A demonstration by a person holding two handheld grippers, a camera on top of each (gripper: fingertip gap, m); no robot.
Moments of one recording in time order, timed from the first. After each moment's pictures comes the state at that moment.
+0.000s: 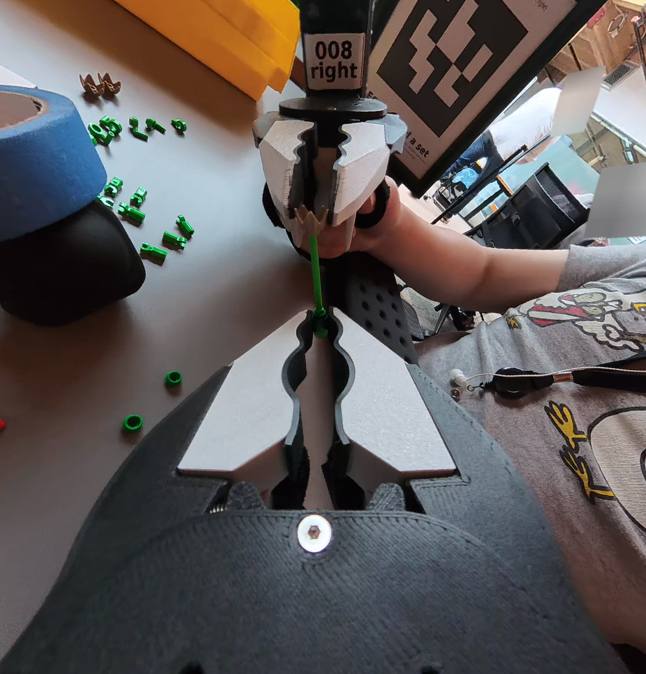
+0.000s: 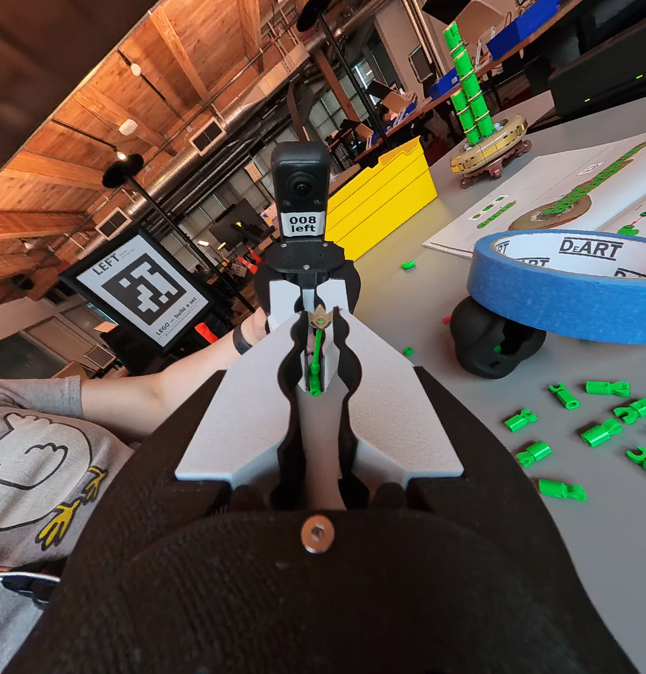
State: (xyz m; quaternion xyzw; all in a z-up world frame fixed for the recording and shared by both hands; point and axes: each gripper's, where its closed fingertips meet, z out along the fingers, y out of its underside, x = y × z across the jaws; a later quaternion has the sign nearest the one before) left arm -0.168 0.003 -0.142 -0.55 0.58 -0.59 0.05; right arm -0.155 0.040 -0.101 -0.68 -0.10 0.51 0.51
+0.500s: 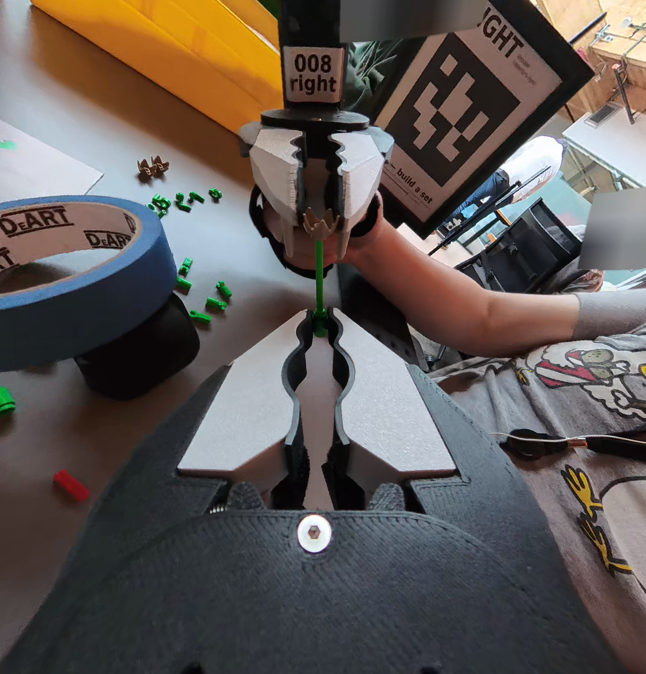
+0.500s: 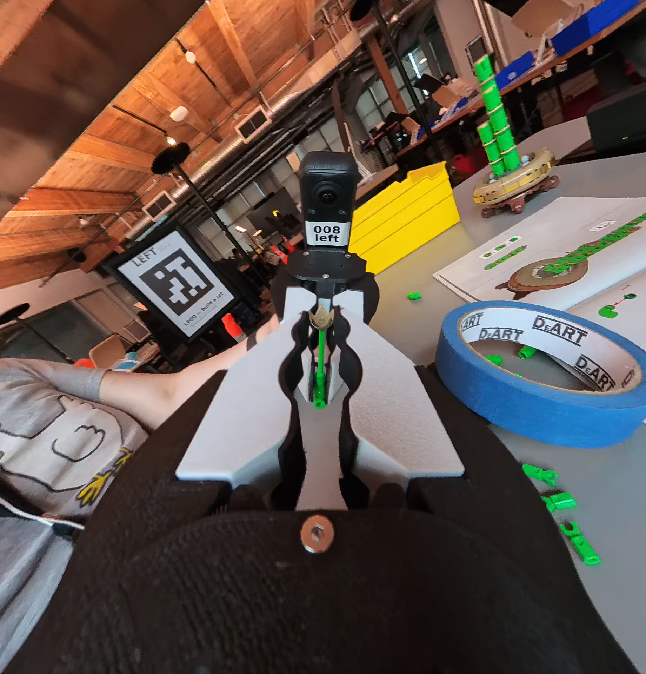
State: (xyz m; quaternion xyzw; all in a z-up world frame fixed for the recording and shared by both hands) left arm -0.135 0.029 -0.122 -0.55 0.56 -0.61 0.08; right arm -0.135 0.069 -0.077 -0.65 -0.15 0.54 0.51
